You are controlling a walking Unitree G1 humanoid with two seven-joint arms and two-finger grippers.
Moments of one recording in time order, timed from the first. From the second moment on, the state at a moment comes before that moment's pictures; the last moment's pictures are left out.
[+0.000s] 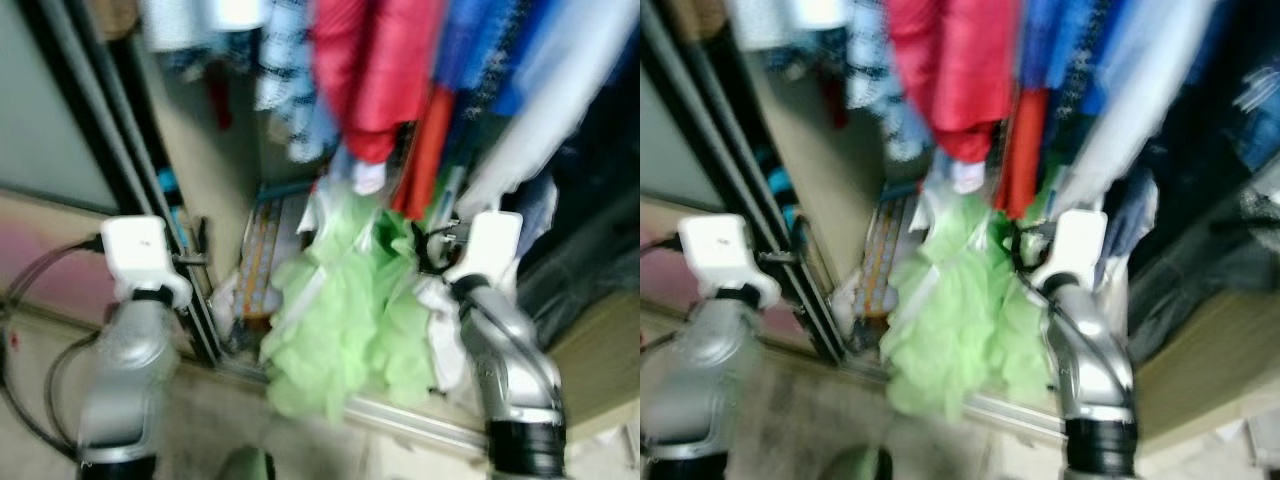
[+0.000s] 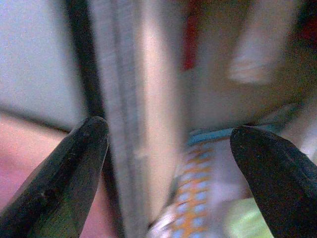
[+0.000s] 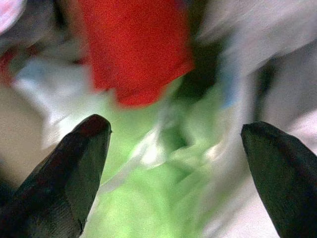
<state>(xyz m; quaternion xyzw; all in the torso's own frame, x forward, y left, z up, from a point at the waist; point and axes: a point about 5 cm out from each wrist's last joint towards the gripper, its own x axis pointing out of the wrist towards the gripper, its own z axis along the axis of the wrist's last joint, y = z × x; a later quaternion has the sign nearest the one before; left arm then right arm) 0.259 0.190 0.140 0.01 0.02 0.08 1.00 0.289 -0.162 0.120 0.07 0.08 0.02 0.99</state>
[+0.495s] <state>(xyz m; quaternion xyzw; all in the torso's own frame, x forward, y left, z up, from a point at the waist) 0.265 0.185 0.147 -0.01 0.00 0.06 1.00 0.303 -0.159 0.129 0.06 0.06 0.03 1.00</state>
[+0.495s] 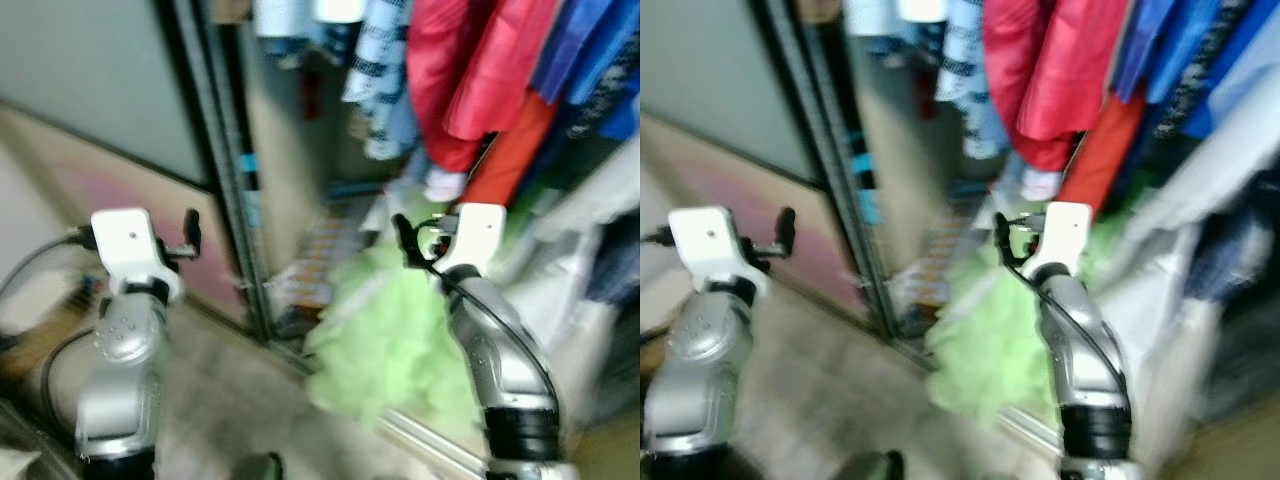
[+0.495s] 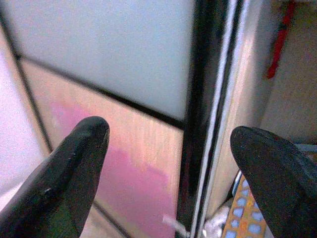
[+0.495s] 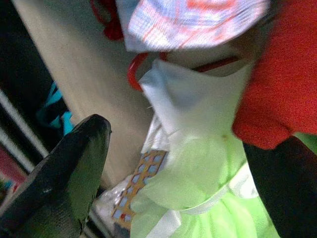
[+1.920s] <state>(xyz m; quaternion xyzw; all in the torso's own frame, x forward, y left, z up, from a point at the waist) 0.249 0.196 0.116 0.04 0.02 0.10 0.99 0.314 -0.129 0.124 0.05 0.05 0.09 0.99</state>
